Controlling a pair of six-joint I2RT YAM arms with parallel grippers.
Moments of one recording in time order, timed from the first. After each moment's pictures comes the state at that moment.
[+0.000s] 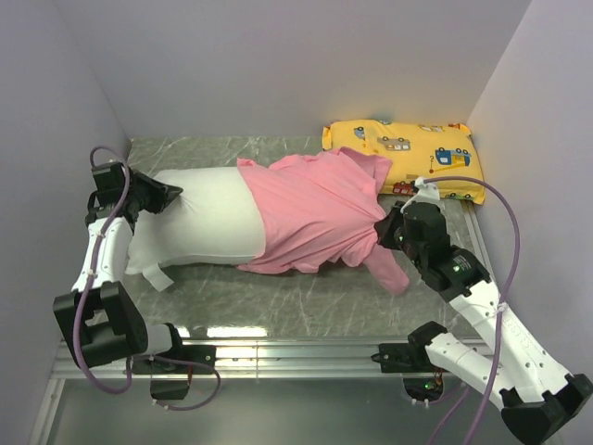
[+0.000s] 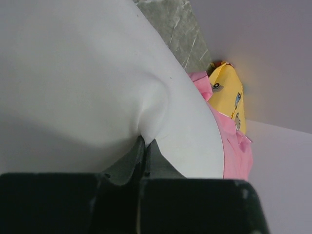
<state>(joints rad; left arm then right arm) 0.29 1.30 1.00 -0.30 0.41 -0.90 0.49 0.81 0.88 -0.59 0.28 0.55</state>
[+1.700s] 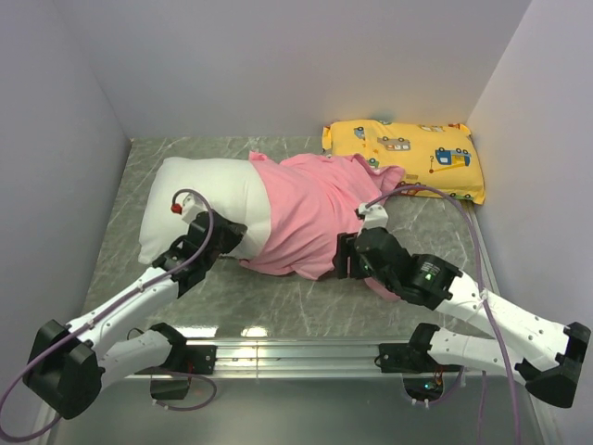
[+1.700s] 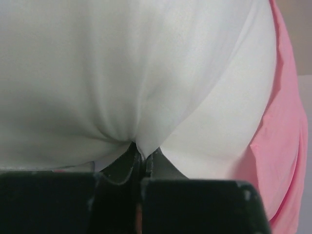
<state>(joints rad) -0.55 1.03 0.61 -0.09 -0.30 -1.14 0.91 0.90 0.89 -0.68 0.38 0.57</state>
